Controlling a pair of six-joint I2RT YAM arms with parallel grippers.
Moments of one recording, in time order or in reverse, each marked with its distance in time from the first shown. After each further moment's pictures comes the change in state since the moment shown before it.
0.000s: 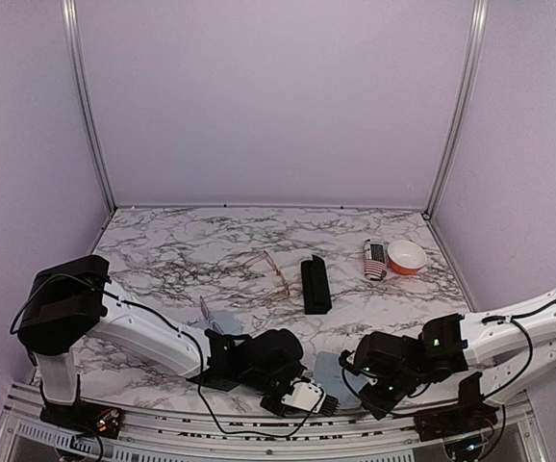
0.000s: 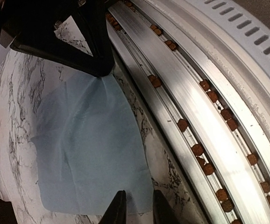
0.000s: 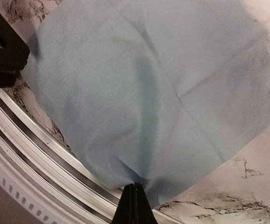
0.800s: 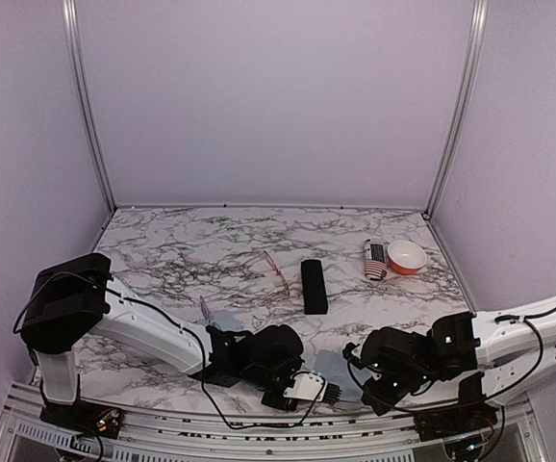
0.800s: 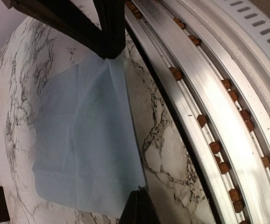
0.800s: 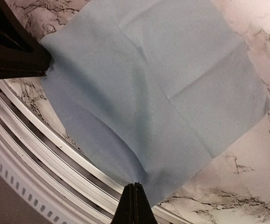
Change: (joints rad) left arm 0.018 0.013 0.019 -0.011 -0.024 -0.094; right arm 0.000 -0.070 -0.006 -0.003 0.026 0.042
